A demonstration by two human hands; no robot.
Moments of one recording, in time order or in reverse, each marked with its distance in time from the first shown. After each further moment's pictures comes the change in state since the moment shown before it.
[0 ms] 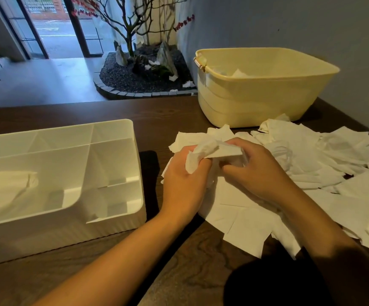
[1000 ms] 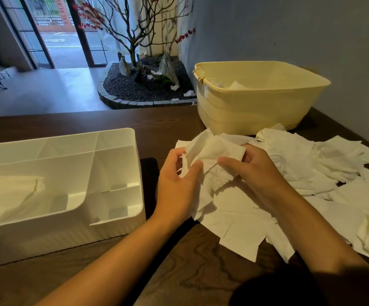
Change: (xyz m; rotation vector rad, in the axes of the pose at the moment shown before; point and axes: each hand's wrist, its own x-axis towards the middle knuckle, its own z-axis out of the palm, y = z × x) left_hand 0.002 0.003 -0.008 -0.117 0.004 0.047; right_hand 0.008 0.001 -0.002 0.469 0.054 0.220
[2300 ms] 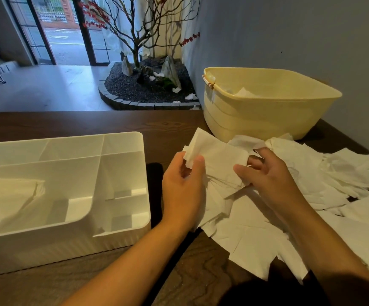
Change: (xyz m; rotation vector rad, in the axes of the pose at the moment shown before) left_hand 0.011 -0.001 0.005 -0.122 0.100 0.001; right_hand -0.009 -0.008 0.002 -0.029 0.089 -0.089
